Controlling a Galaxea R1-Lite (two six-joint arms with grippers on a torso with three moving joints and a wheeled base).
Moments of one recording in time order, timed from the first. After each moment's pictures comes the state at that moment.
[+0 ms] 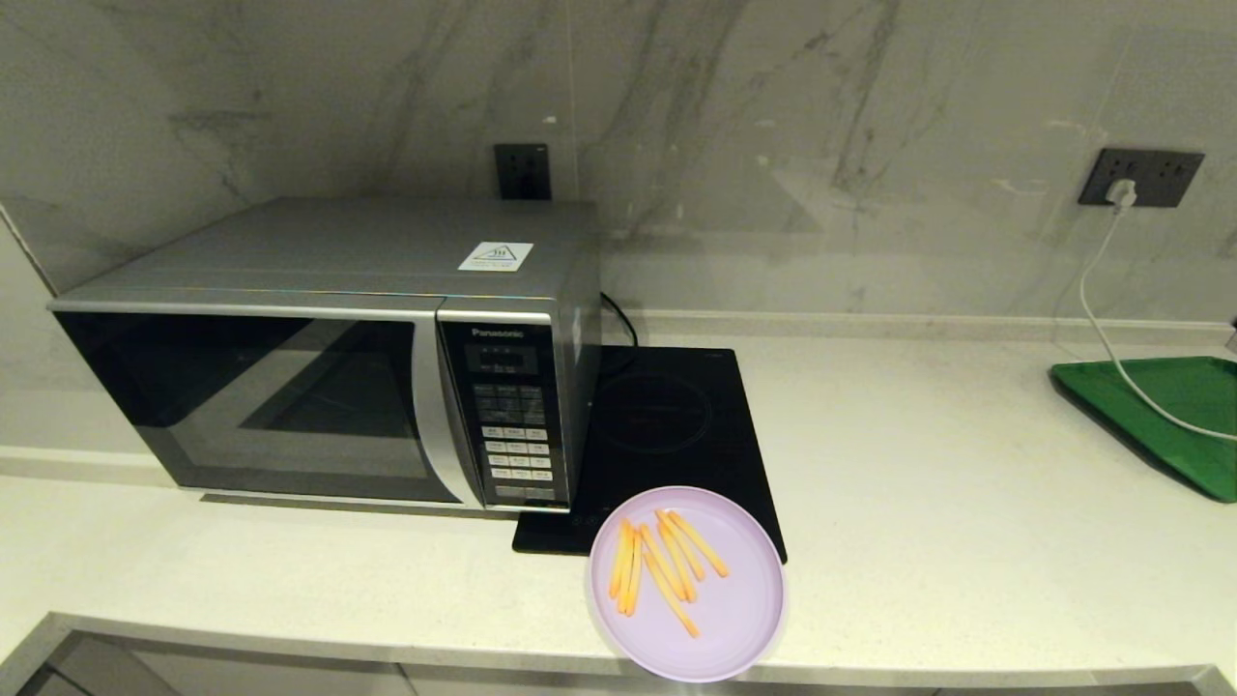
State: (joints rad) left arm -0.01 0.00 -0.07 0.08 0.02 -0.08; right arm 0.00 0.00 -0.11 0.26 -0.04 0.09
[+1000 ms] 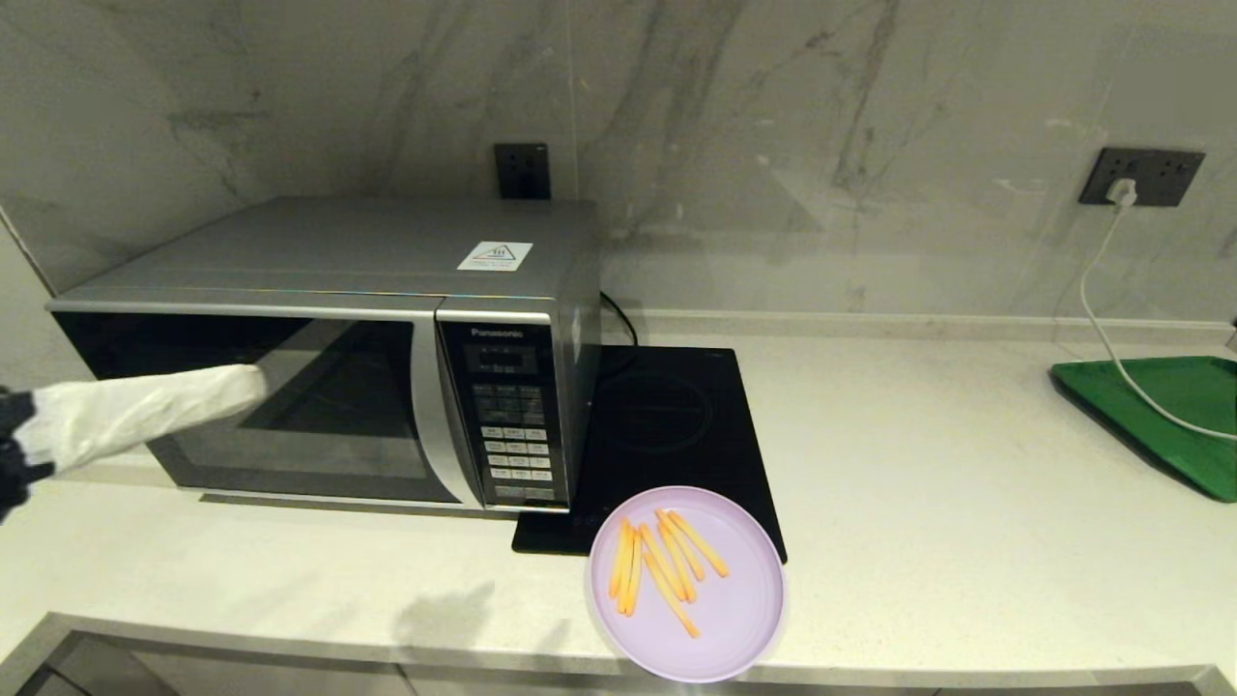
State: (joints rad) left arm -0.11 1.02 -0.93 0.14 -0.57 -0.27; right arm 0.00 0.00 -0.11 0.26 -0.04 0.09
